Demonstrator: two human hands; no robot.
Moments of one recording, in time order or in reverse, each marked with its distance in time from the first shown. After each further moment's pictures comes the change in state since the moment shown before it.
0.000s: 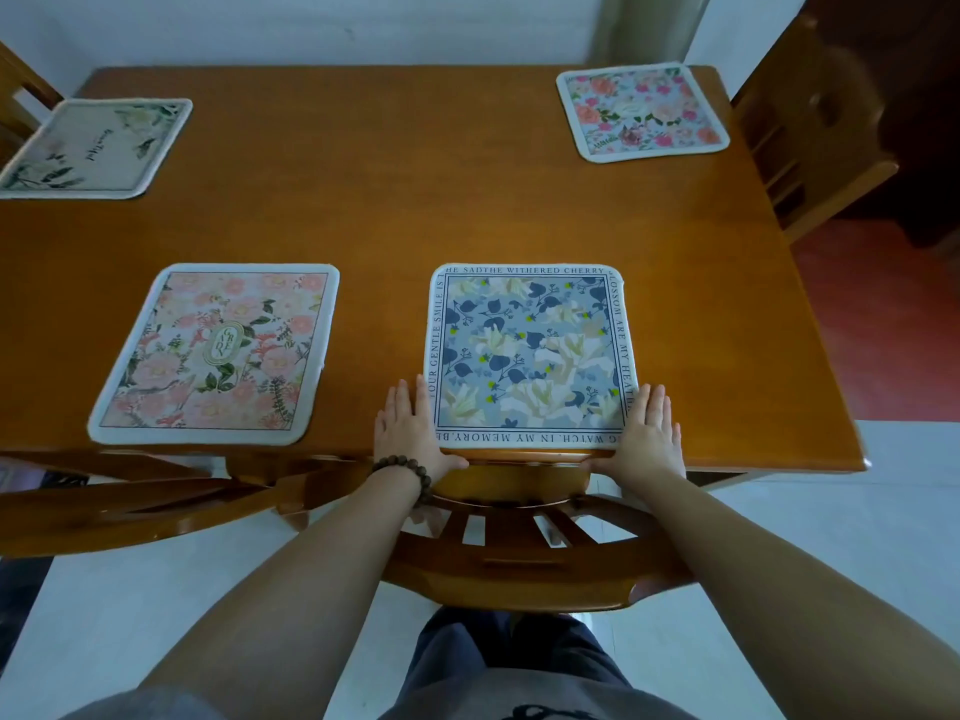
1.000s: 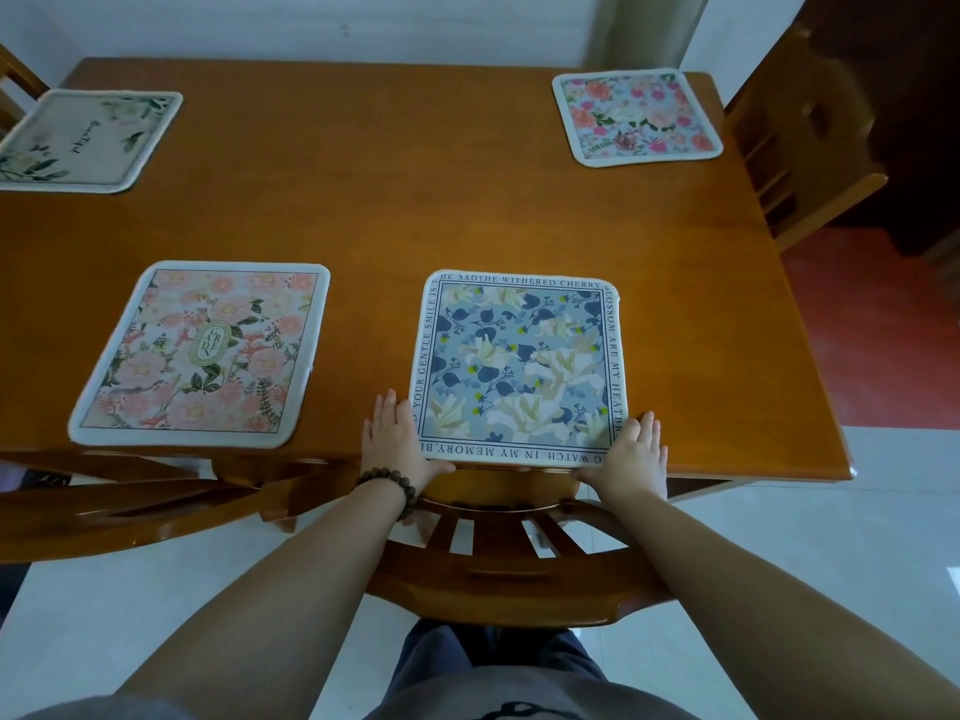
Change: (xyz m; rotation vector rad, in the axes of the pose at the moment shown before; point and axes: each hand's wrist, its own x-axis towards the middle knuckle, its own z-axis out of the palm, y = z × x) left_hand -0.003 -0.002 0.004 -0.140 0.033 -0.036; right_hand -0.007 -0.003 0.012 0.118 0.054 0.091
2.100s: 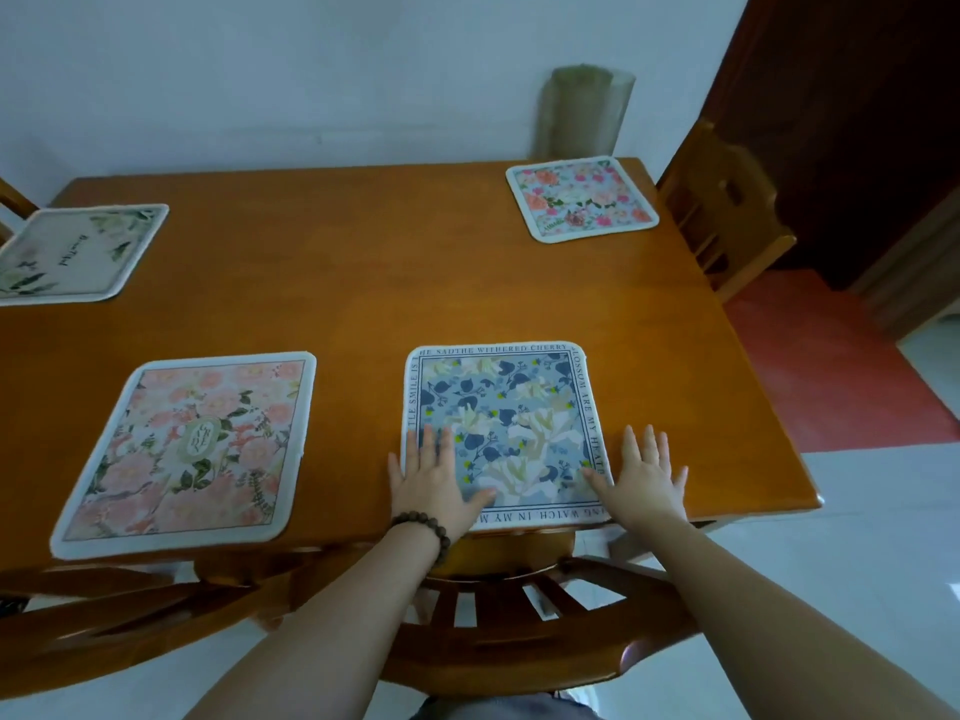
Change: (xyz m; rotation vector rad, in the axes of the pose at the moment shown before) left_hand 0.009 0.049 -0.020 0.178 0.003 0.230; right_hand 0.010 -0.001 -0.051 -0.099 0.062 -0.033
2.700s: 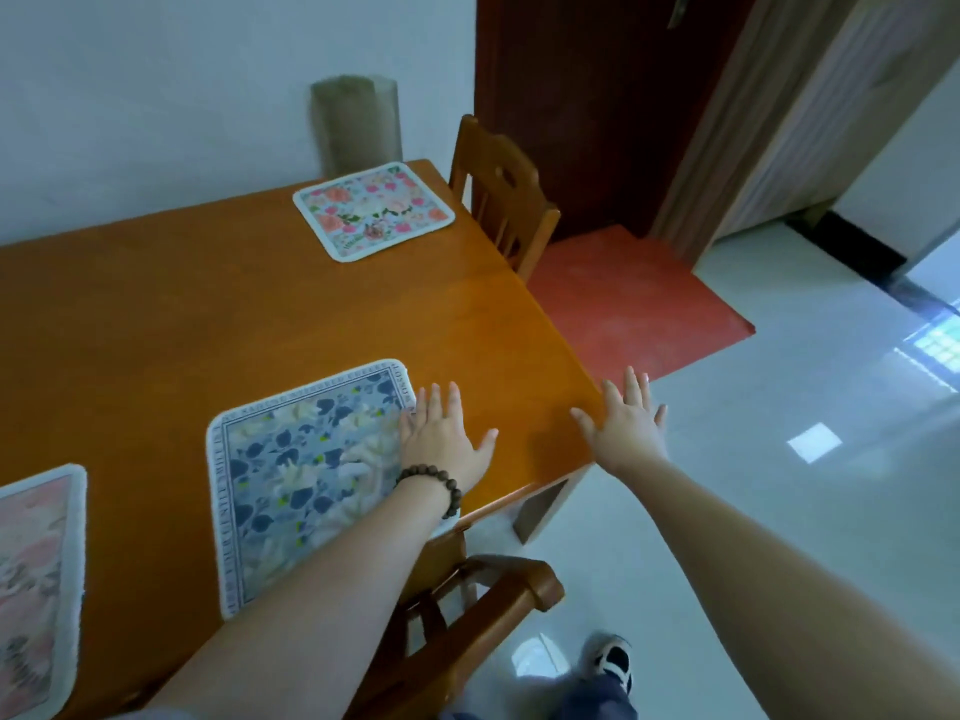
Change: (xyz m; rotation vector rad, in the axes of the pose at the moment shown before) left_hand 0.045 0.221 -0.003 0.027 0.046 0.374; right_hand 0.002 0.159 -0.086 0.116 0.233 0.241
